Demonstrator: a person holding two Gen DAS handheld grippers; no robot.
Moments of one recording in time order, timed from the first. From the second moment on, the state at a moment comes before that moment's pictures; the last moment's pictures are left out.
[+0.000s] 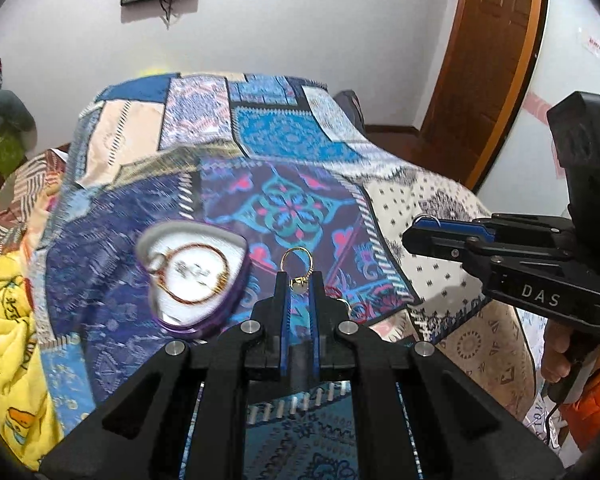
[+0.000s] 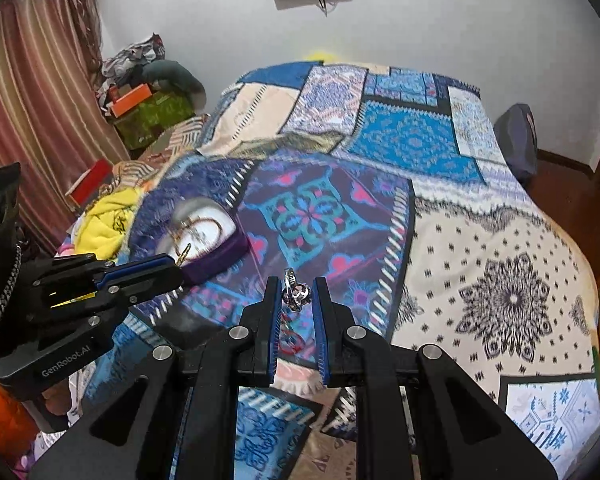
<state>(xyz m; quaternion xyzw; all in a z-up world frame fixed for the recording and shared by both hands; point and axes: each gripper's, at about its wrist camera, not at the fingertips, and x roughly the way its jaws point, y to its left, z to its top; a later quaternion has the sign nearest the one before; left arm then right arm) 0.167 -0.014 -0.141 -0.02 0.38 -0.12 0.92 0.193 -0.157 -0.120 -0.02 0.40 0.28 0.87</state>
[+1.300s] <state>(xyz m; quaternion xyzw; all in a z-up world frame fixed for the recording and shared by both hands) 0.190 0.066 -0.161 -0.05 0.39 -0.08 0.92 0.231 -0.046 -0.131 -0.03 0.40 0.35 0.85</state>
